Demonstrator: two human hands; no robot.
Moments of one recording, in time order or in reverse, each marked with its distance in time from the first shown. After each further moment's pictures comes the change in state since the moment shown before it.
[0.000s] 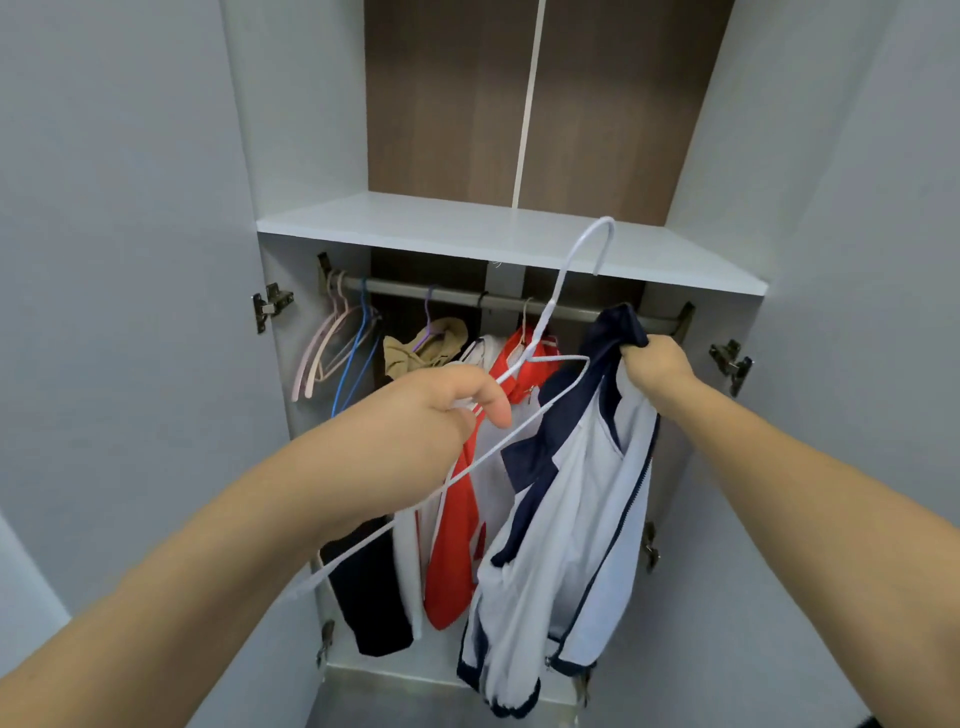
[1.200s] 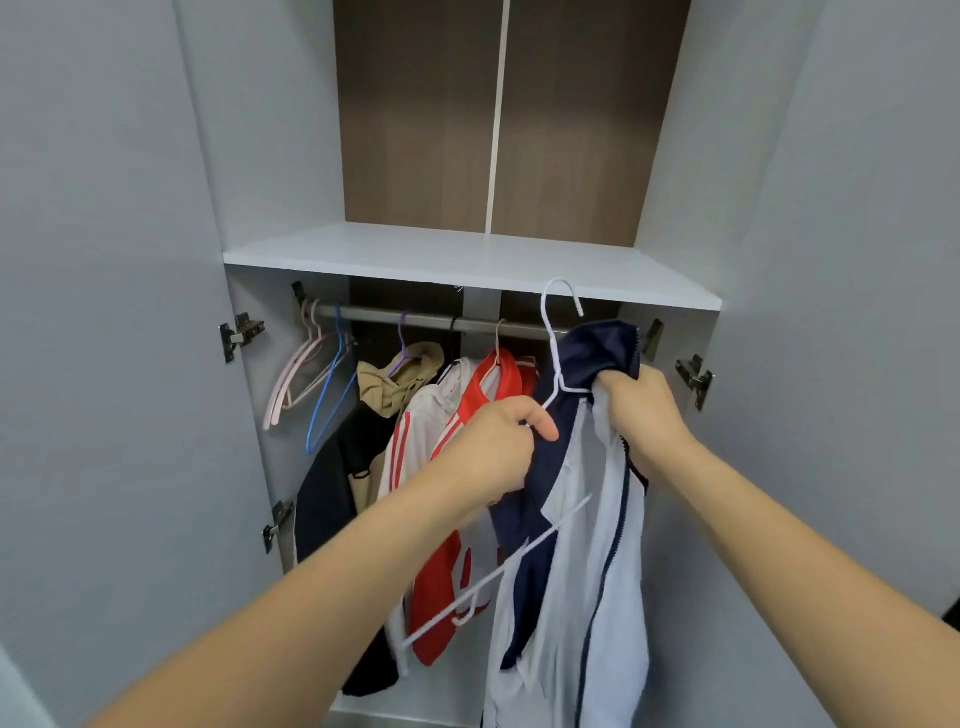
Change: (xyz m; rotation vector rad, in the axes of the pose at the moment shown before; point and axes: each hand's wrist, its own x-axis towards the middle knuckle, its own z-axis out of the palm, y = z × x) left_hand 0.090 0.003 0.105 -0.157 0.049 -0.039; right_hand -0.081 -0.004 -0.032 0.503 -0.049 -0.085
